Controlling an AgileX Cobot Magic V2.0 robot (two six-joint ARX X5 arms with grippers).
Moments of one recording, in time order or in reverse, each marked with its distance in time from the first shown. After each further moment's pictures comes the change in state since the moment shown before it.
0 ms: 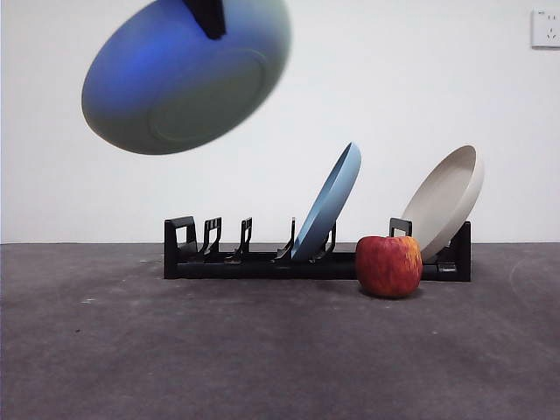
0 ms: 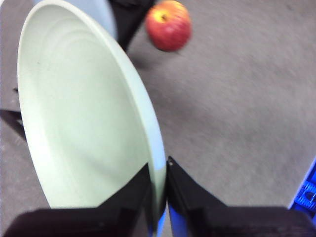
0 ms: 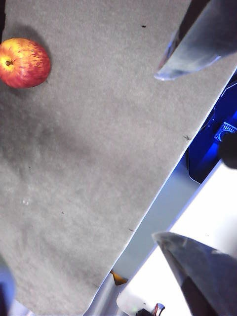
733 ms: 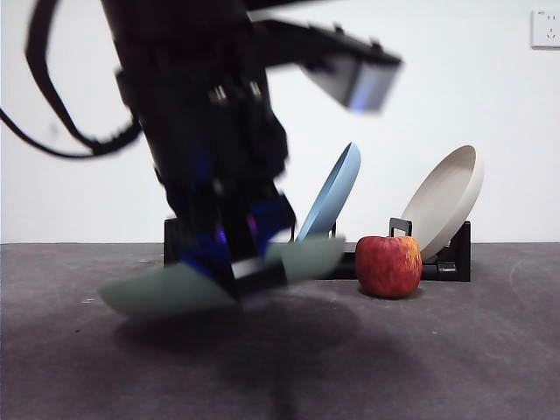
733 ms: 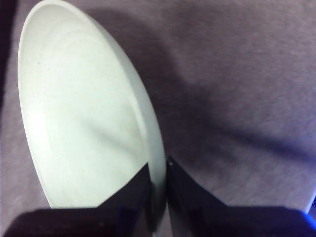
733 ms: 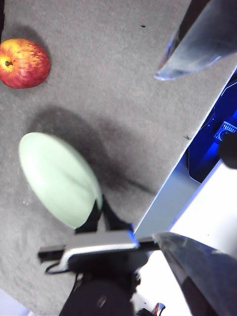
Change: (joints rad) left arm -0.188 0.278 -0.376 0.406 -0.205 0.011; right arm 0.000 0.000 0.000 0.000 0.000 0.004
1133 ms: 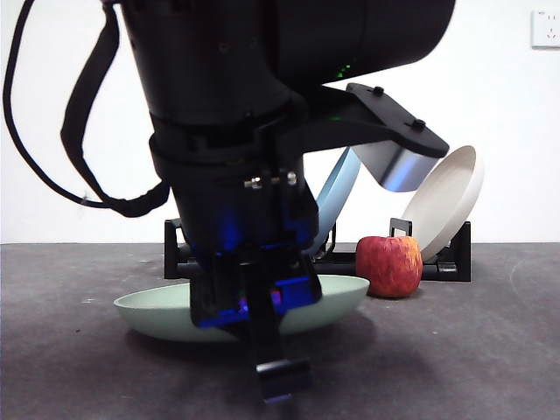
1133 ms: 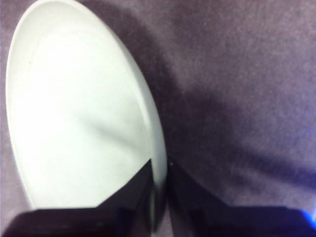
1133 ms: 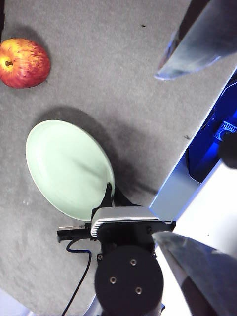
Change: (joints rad) left arm -0.035 0.105 0.000 0.061 -0.014 0.007; right arm 0.000 0.000 0.000 0.000 0.000 0.000
